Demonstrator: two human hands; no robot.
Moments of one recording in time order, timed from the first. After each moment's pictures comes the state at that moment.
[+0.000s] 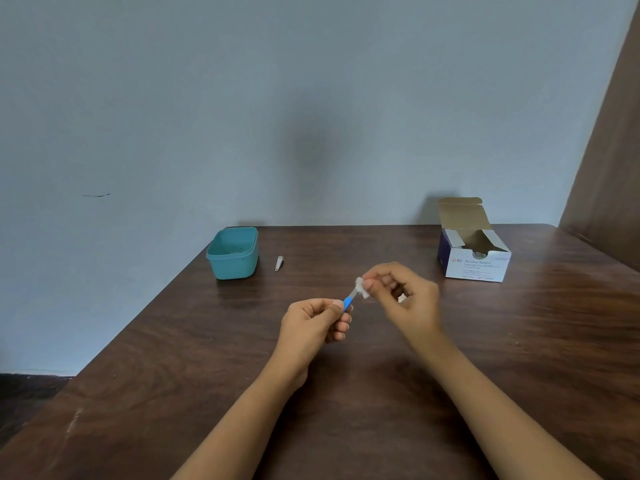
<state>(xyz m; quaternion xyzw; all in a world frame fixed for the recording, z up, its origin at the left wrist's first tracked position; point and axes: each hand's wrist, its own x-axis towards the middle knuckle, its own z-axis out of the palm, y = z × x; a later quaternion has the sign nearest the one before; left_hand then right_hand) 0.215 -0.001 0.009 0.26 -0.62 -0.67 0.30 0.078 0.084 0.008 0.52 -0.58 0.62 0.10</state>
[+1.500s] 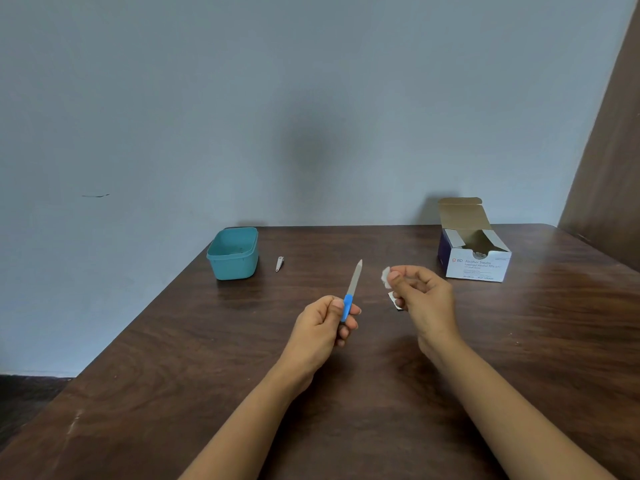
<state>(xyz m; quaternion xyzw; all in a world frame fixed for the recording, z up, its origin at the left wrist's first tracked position) 0.216 0.004 0.012 0.24 -0.71 -0.61 0.25 0.068 0.081 0.006 0.25 -0.60 0.75 -0.11</state>
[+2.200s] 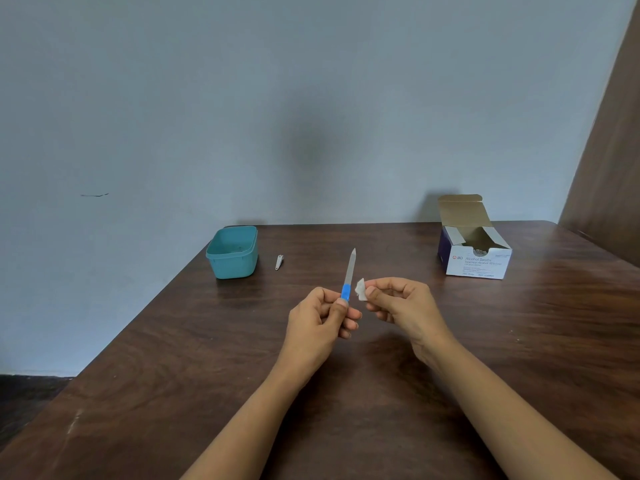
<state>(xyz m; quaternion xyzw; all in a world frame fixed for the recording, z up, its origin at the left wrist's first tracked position) 0.215 0.001 0.010 0.24 -0.73 -0.56 0.32 0.085 0.083 0.010 0.30 -0.64 0.67 -0.22</state>
